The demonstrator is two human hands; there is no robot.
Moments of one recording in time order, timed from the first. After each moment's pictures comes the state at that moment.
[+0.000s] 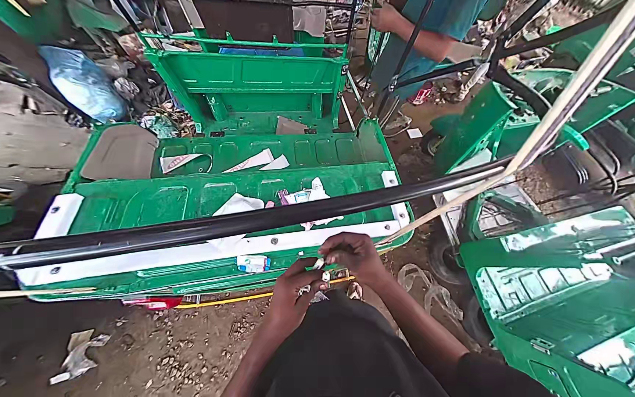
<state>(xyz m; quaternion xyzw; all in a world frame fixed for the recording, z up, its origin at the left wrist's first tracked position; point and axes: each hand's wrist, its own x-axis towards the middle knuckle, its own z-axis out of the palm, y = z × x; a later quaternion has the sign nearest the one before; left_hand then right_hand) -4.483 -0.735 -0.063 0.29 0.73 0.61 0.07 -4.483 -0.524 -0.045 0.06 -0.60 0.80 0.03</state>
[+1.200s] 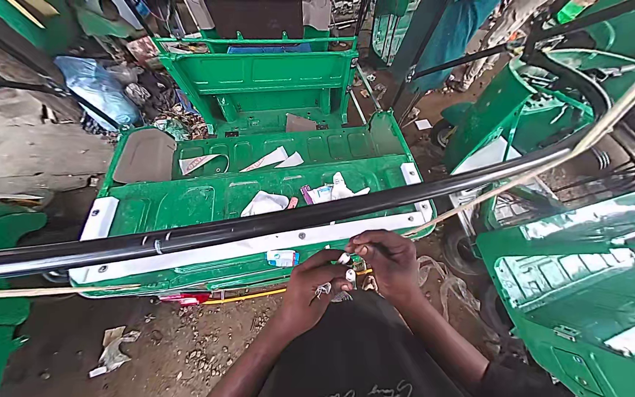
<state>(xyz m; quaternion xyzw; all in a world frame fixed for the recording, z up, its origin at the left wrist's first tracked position) -4.515 -0.785 -0.009 0.40 0.63 0.66 0.08 -4.471 -0.600 0.013 0.05 -0.58 0.79 0.19</state>
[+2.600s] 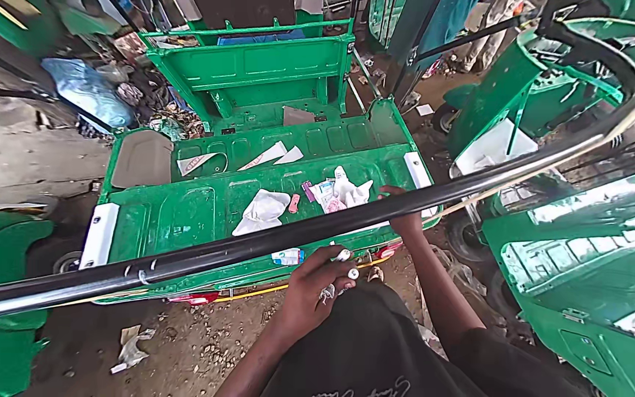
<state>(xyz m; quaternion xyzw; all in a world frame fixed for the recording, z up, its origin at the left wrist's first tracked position) -4.524 -0.790 -0.007 0.42 0.68 0.60 0.04 -4.530 -0.500 -0.071 -0.23 -0.86 0.44 0.14</state>
